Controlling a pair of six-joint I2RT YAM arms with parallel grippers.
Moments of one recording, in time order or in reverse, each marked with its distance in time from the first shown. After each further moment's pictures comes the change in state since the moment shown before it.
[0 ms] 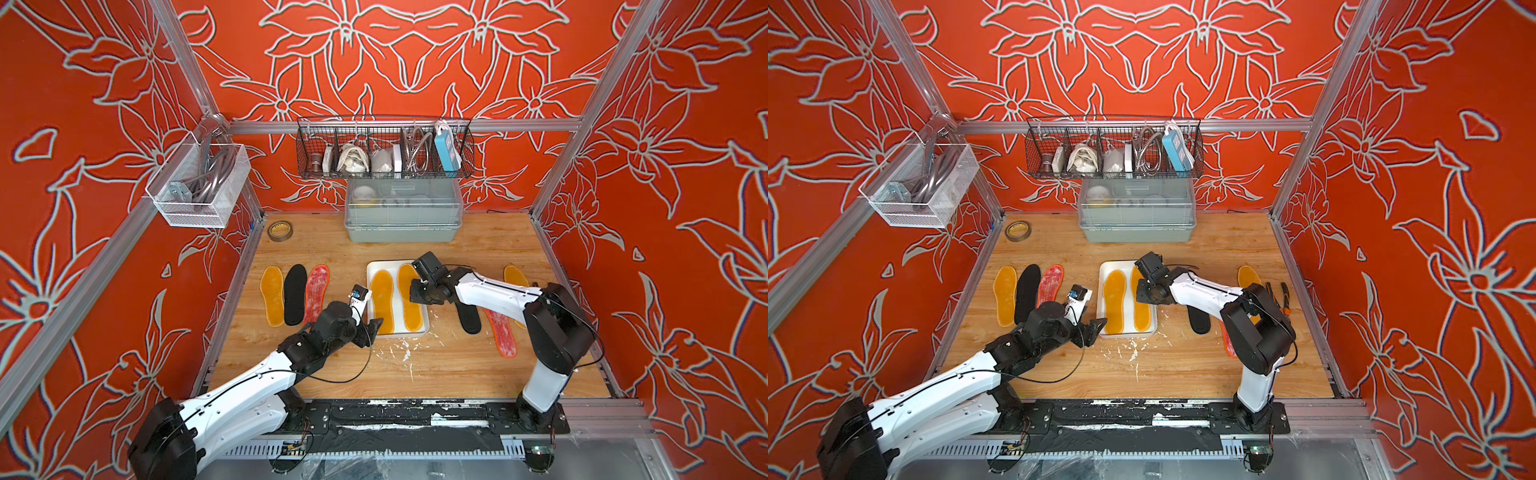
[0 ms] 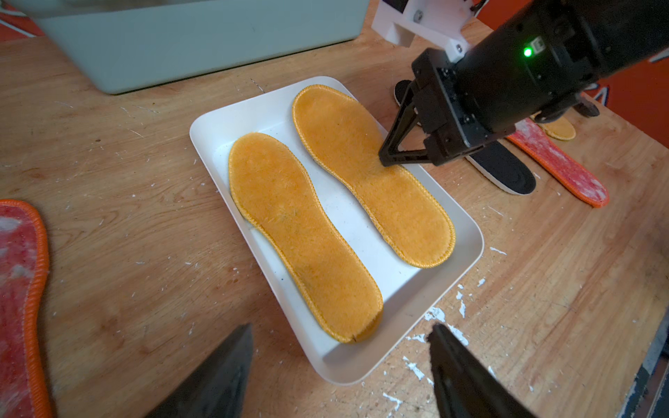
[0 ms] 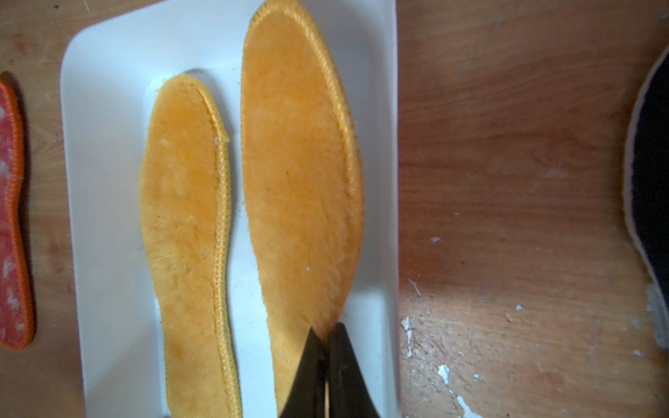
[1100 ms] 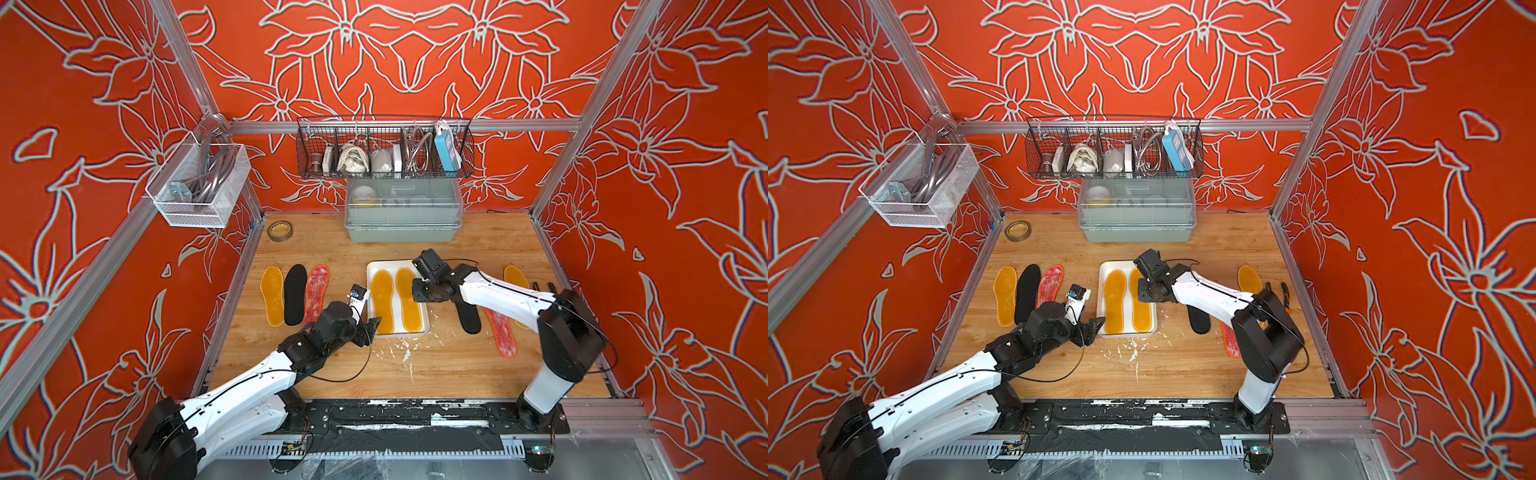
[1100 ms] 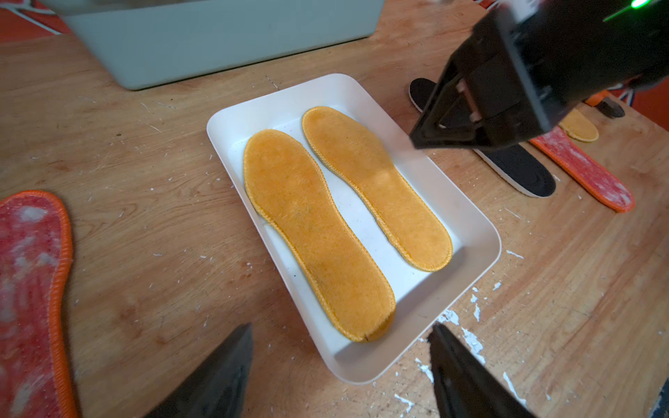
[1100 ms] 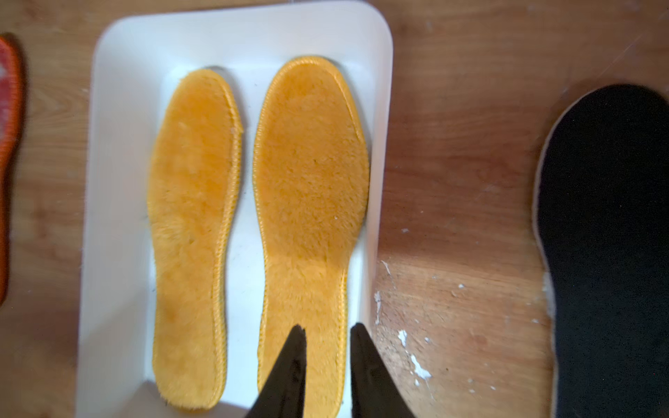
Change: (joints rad) left arm 0.013 0.000 0.000 -0.019 -0.045 -0.016; right arm 0.018 -0.132 0.018 -0.111 0.078 -0.134
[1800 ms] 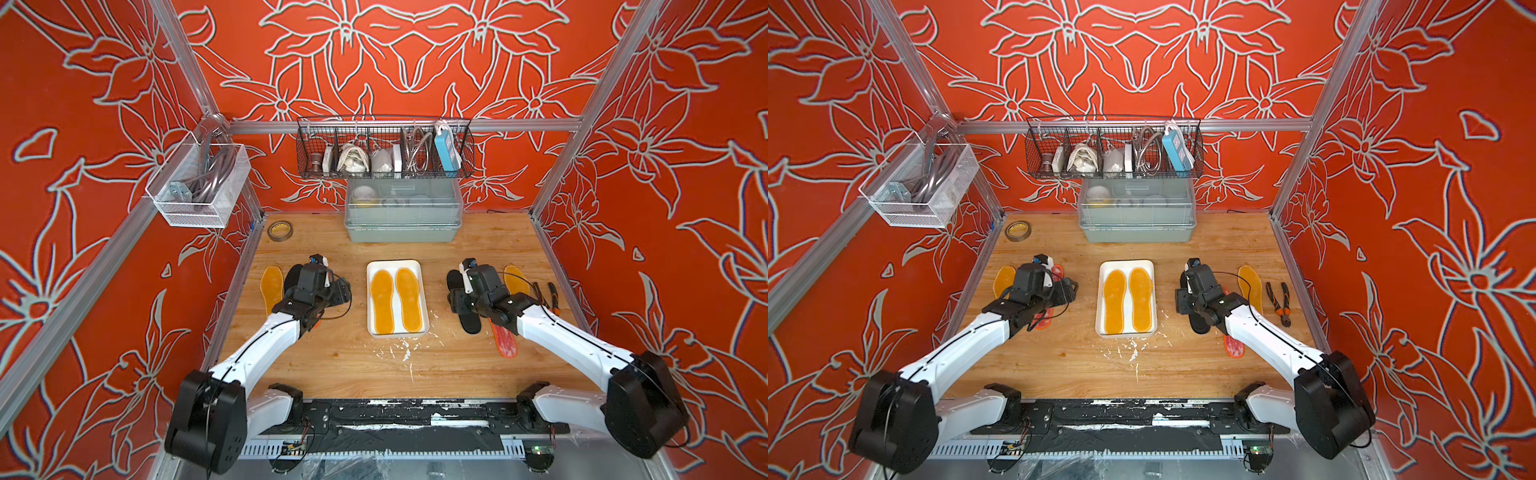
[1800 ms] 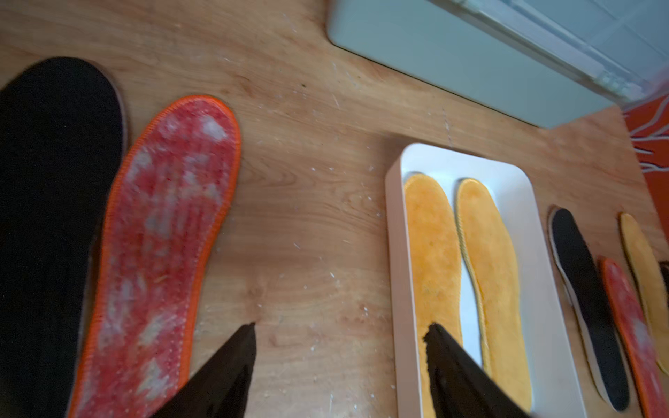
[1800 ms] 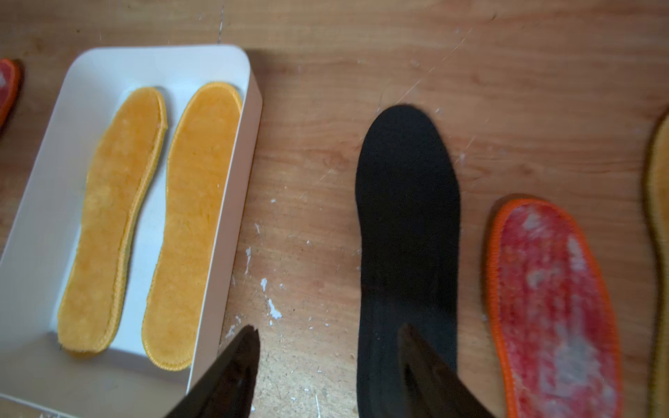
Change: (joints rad) left arm 0.478 0.328 0.247 -0.100 0.134 -0.273; right arm -0.209 -0.407 -0.467 0.204 -0.053 -0.249
